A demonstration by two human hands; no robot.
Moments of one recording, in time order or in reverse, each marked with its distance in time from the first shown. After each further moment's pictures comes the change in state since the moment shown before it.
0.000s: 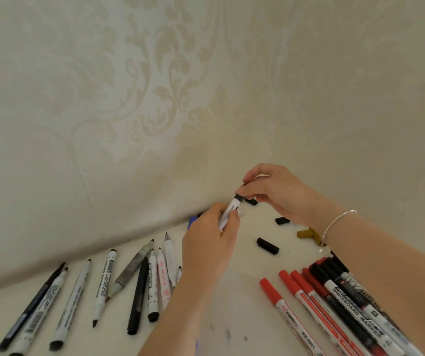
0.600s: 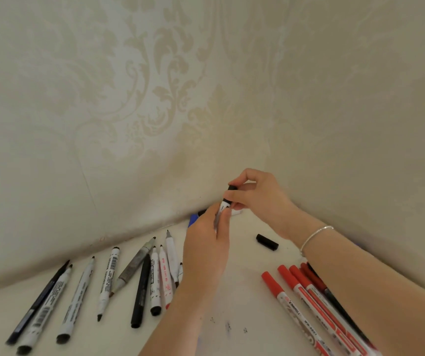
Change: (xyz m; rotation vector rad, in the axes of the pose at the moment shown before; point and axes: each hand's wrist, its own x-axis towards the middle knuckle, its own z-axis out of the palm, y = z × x) left_hand -0.011 0.003 -0.001 -0.176 0.084 -0.016; right_hand -0.017 0.006 0.032 0.007 0.078 -0.064
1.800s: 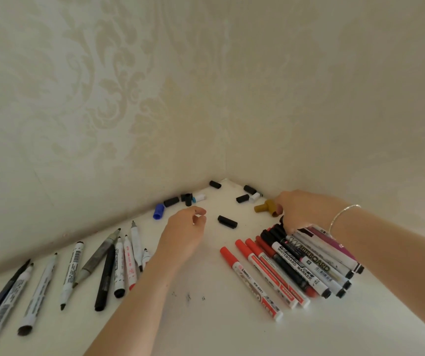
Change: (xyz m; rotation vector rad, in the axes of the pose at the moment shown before) left_hand 0.004 -0.012 0.023 0.325 -0.435 -0.194; right_hand -0.045 0.035 -0.116 -1.364 -0.330 0.412
